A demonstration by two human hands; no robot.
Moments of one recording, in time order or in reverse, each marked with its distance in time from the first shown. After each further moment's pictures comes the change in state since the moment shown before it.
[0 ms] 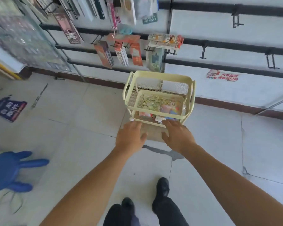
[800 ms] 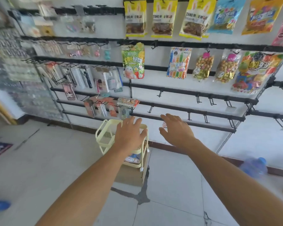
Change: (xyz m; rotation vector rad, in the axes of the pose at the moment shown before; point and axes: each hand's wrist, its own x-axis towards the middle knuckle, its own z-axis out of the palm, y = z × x) left_hand -0.124 0.305 -0.154 0.065 0.408 0.088; right_hand -0.241 0.141 -0.268 -0.177 0.378 -0.044
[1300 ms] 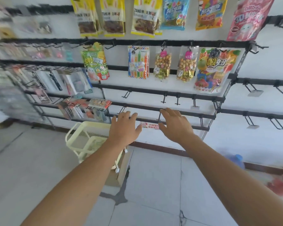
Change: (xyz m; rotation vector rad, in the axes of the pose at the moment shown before) left_hand 0.085 0.227 0.014 0.124 -0.012 0.036; right_hand -0.012 0.247 -0.050 0.020 0.023 0.038
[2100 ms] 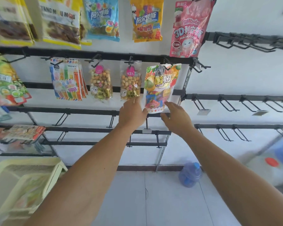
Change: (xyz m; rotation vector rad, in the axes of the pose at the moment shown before) left_hand 0.275 0.237 -0.004 -0.517 0.132 0.139; right_hand 0.119 0.260 -0.060 0.176 0.227 0.290
